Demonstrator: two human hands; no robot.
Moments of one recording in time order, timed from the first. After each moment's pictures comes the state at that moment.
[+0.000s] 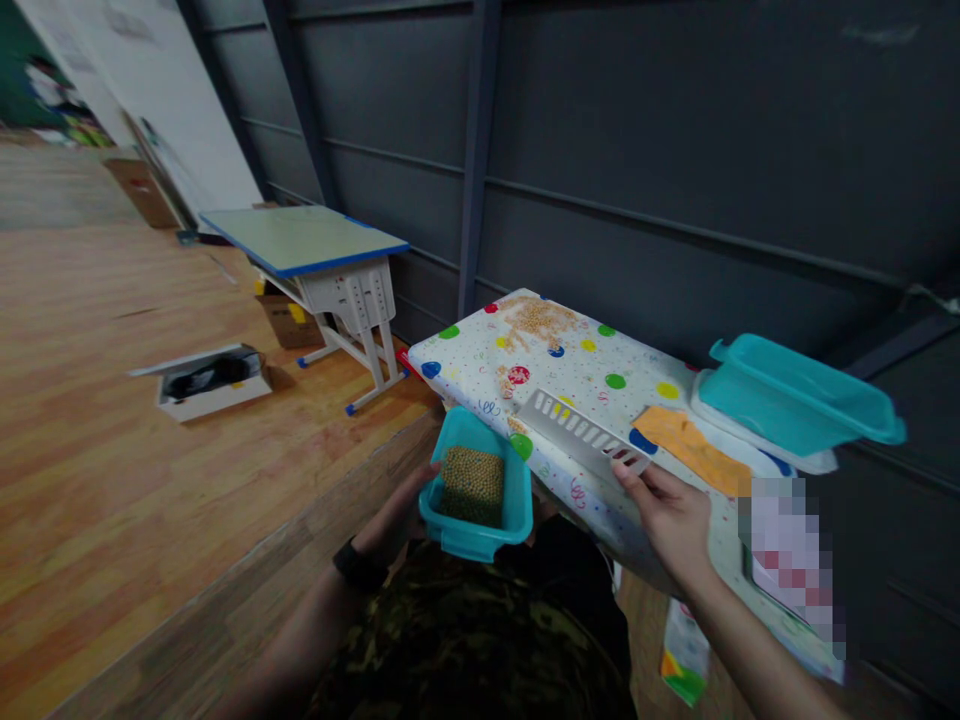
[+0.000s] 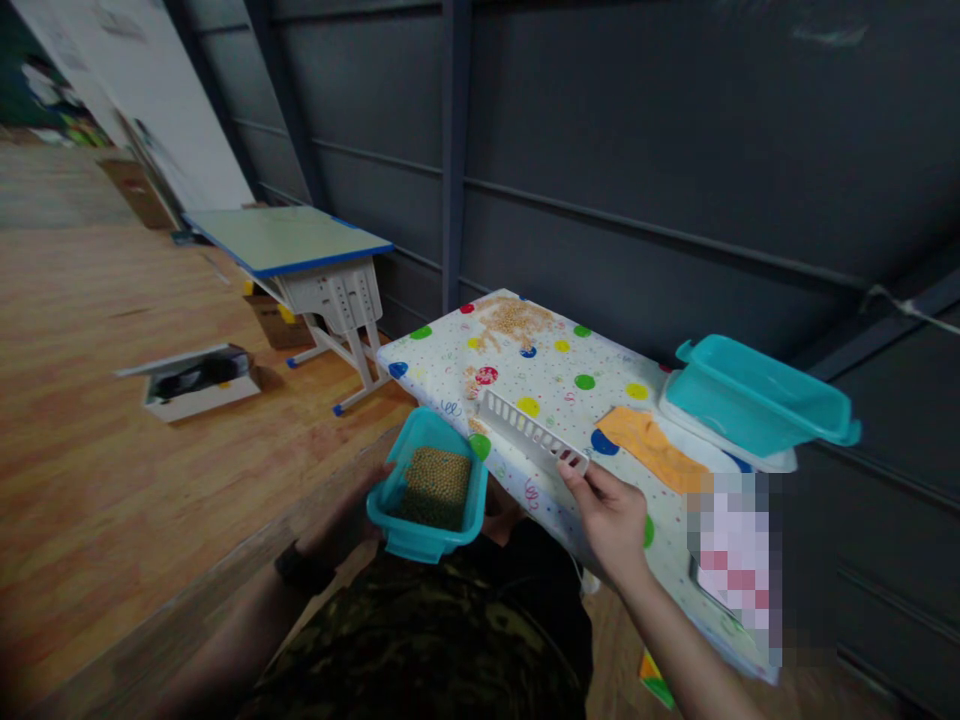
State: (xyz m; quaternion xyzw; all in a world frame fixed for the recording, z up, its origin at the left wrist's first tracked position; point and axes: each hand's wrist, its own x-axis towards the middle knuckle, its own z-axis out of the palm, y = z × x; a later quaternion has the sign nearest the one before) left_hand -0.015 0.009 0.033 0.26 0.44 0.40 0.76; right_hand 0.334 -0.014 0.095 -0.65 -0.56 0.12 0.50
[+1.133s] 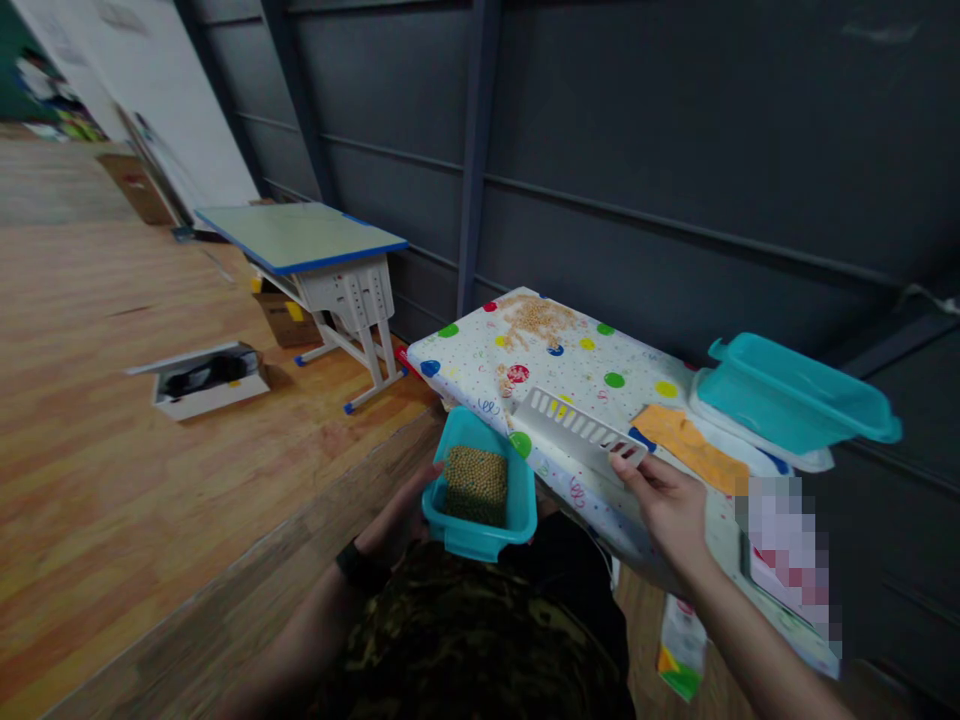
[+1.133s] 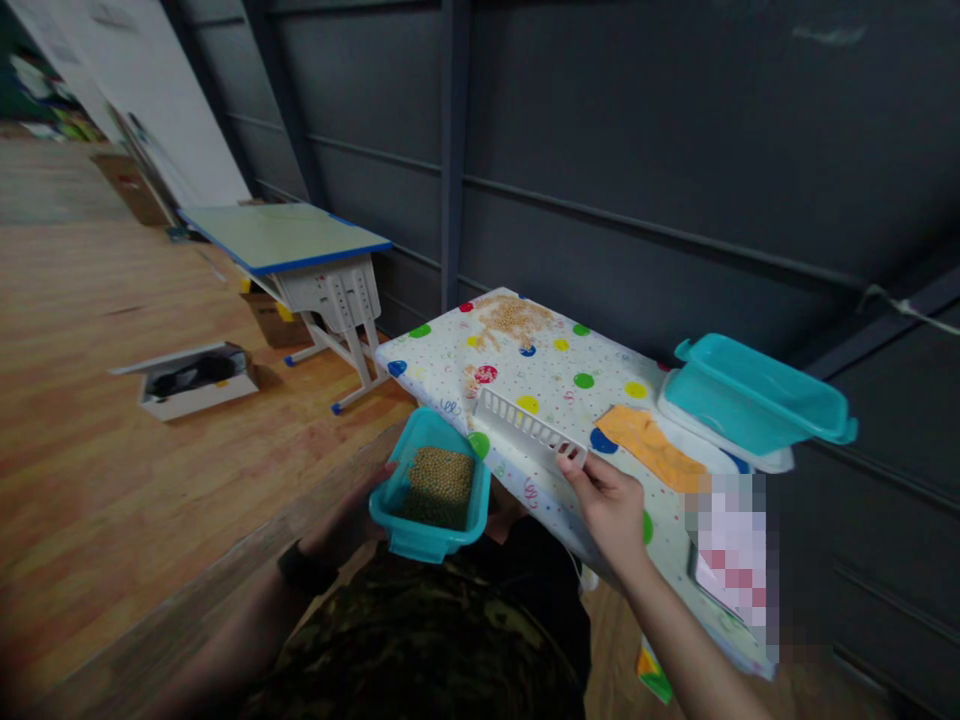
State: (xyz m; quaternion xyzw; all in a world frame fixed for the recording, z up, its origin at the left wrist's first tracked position) left_hand -0.008 0.006 0.039 0.25 0.40 0.40 0.78; right_hand 0.337 -0.005 0.101 -0.62 -0.58 0.14 0.51
